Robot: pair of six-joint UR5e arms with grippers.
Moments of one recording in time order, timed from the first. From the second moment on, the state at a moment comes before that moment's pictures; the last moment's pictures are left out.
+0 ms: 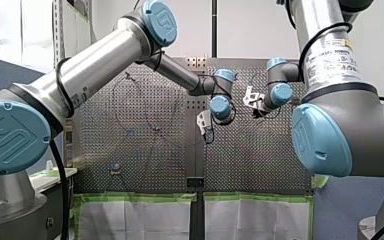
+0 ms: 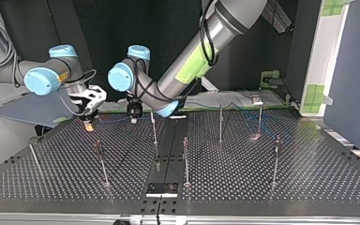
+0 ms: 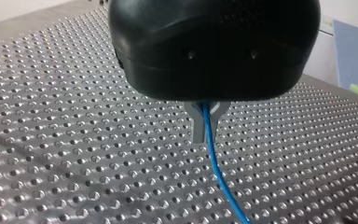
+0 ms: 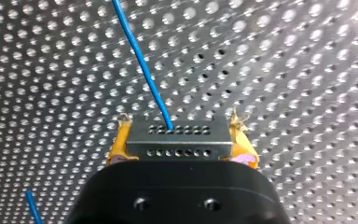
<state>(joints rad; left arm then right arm) -0.72 -2.40 -1.02 -3.06 -2.04 -1.97 1.81 -1.13 1.56 -0.21 1.37 1.80</state>
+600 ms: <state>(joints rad) -0.74 -2.28 -1.02 -3.10 -2.08 -1.96 1.81 -1.29 1.52 -0.17 1.30 1.86</state>
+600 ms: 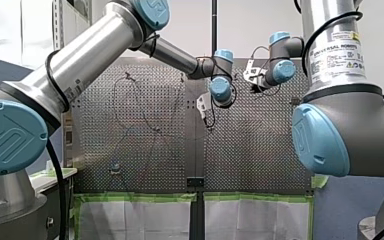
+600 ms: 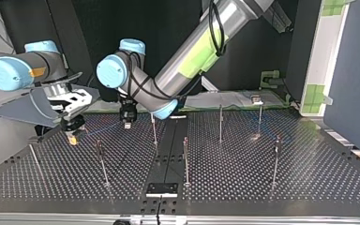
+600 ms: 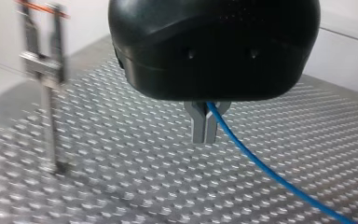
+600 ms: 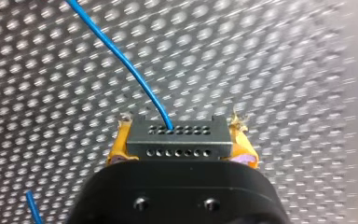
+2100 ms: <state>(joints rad) -0.66 -2.26 -0.97 -3.01 -1.88 -1.95 1.76 -1.32 1.42 -0.10 1.20 1.95</state>
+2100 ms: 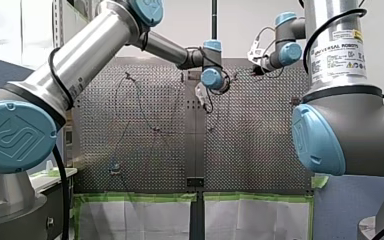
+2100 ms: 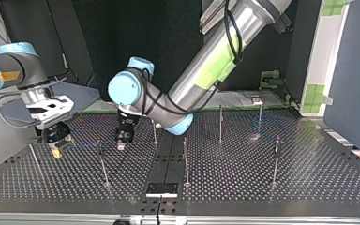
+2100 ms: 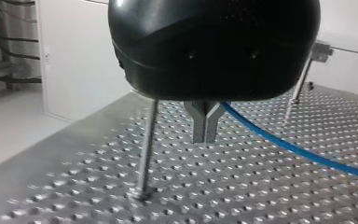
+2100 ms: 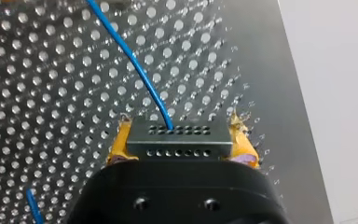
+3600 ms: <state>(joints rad) -0.65 -2.22 -0.92 -3.10 -1.89 -1.96 1.72 -1.37 1.43 -0.10 1.18 1.95</state>
